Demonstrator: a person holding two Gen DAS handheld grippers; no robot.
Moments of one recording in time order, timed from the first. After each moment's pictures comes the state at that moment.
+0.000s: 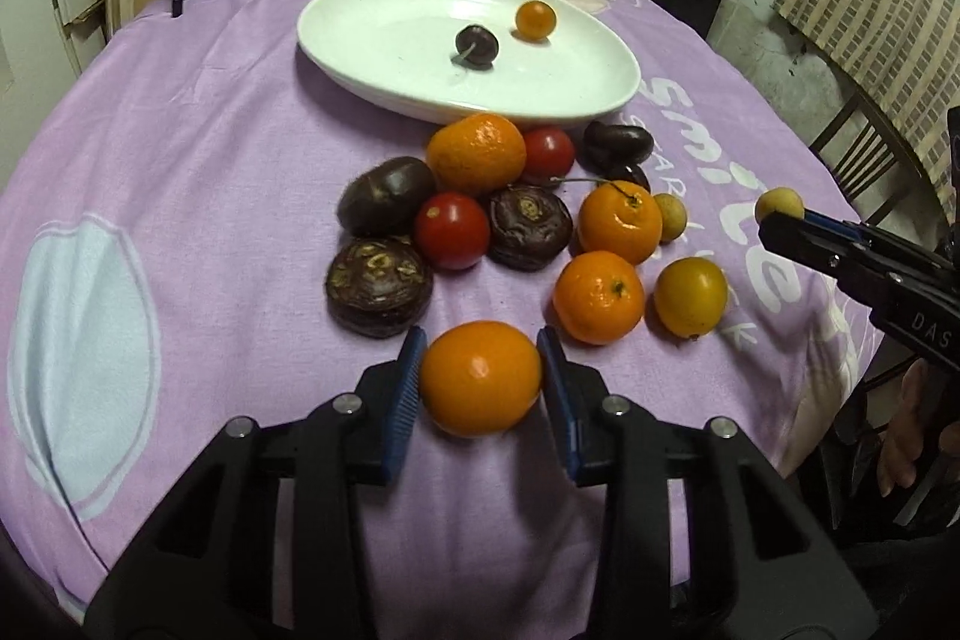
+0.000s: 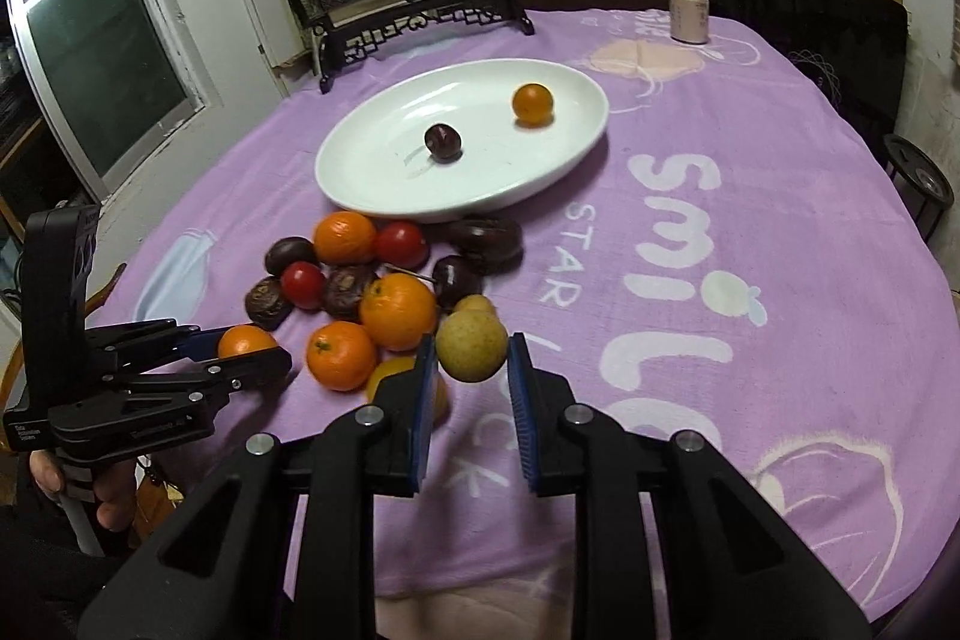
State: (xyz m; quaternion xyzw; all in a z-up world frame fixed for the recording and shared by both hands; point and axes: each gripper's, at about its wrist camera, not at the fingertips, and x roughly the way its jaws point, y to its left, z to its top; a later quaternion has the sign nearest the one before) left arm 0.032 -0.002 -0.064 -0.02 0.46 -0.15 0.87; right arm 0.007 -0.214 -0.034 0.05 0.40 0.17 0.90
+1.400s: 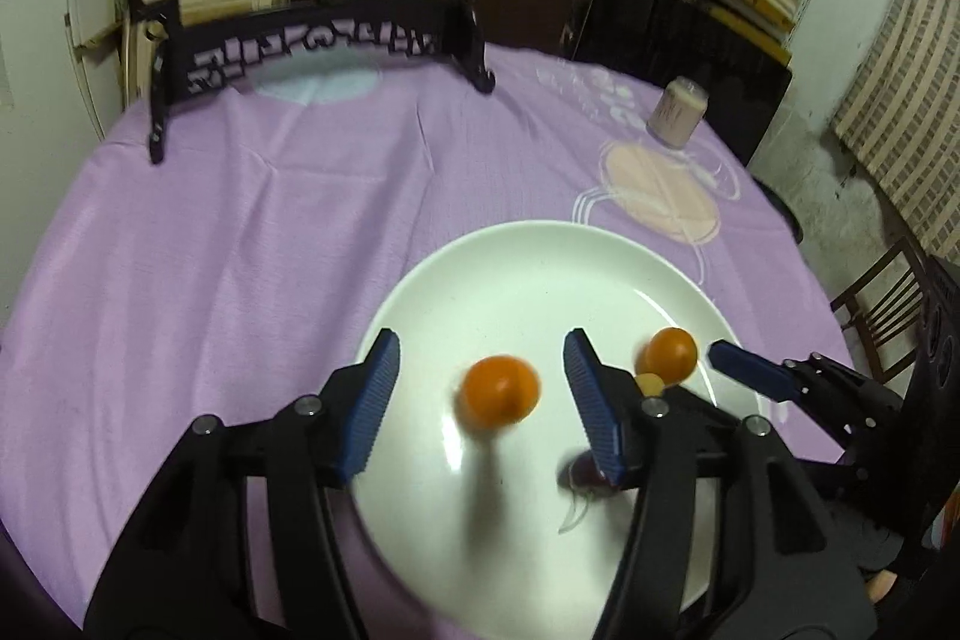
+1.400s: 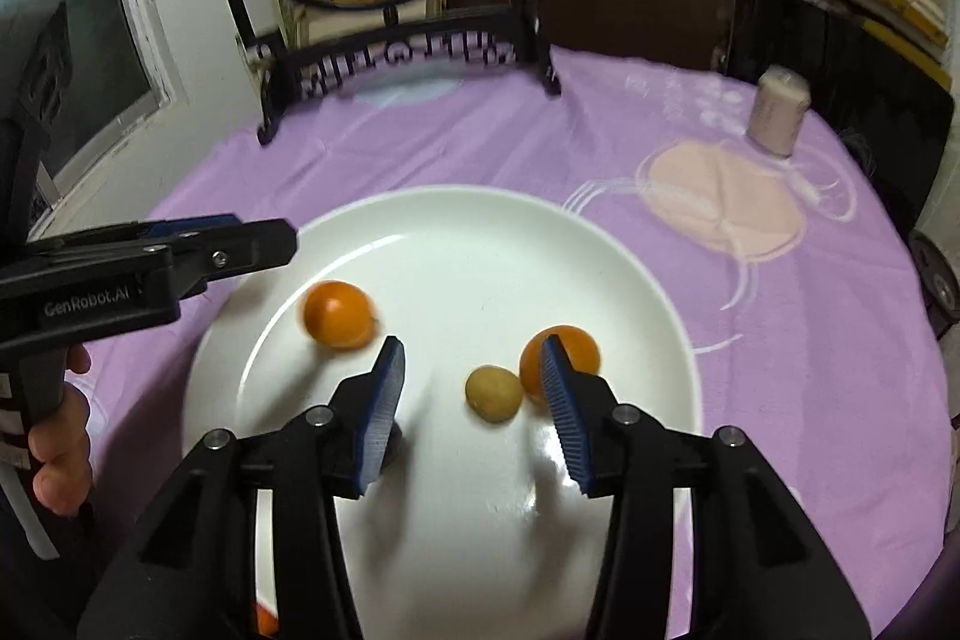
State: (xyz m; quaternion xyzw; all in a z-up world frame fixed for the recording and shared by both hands) left arm 0.260 0.024 -0.001 -0.07 0.41 -0.11 0.90; right arm 0.224 -0.162 -0.019 -0.01 0.38 0.16 0.91
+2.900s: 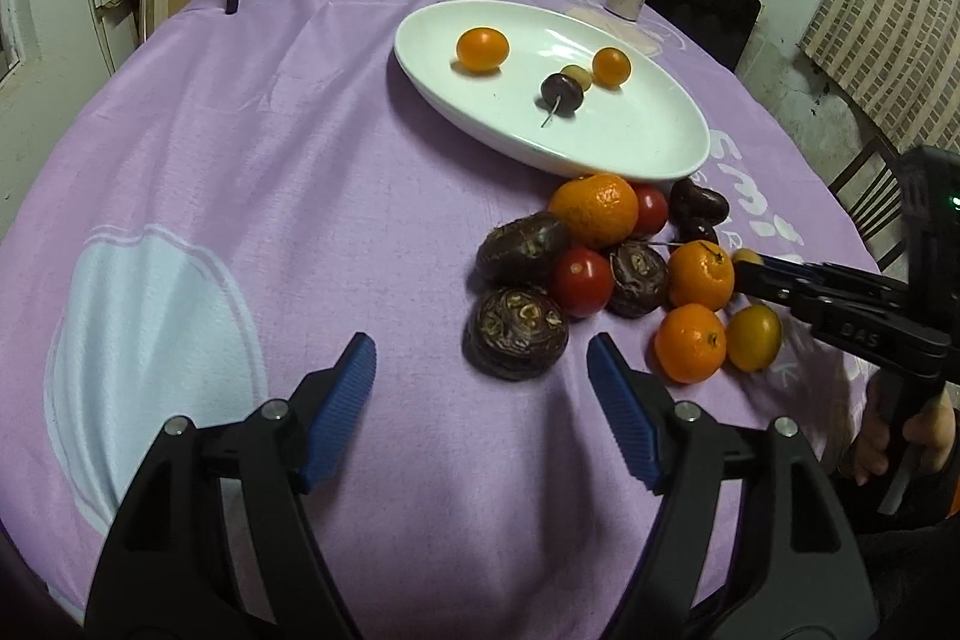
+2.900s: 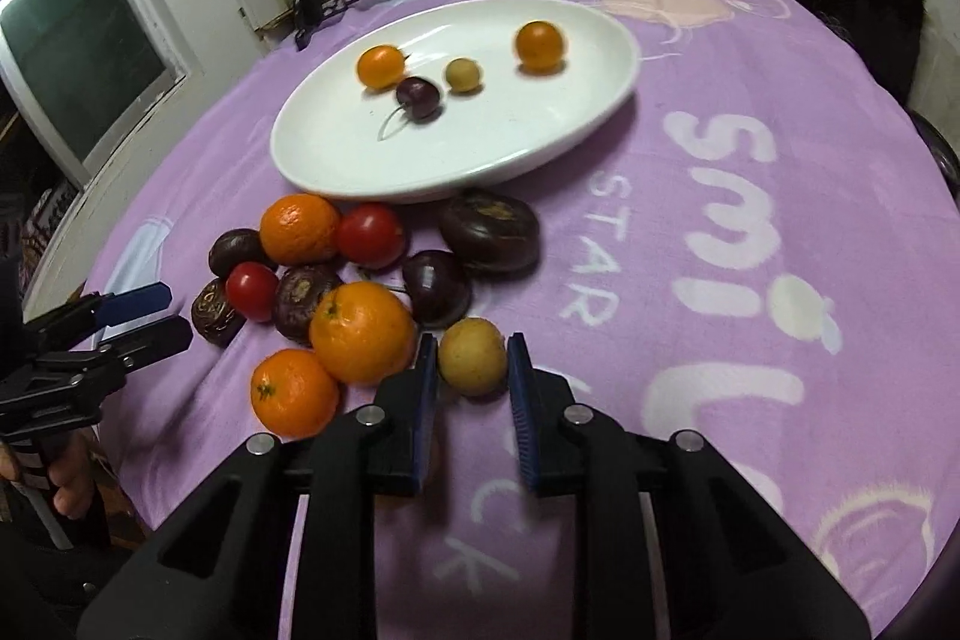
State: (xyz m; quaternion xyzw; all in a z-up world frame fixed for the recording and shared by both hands) left arm 0.051 0.047 -0.060 -0.04 0.45 -0.13 0.88; right arm 0.057 -0.203 -0.066 0.05 0.46 0.15 0.87
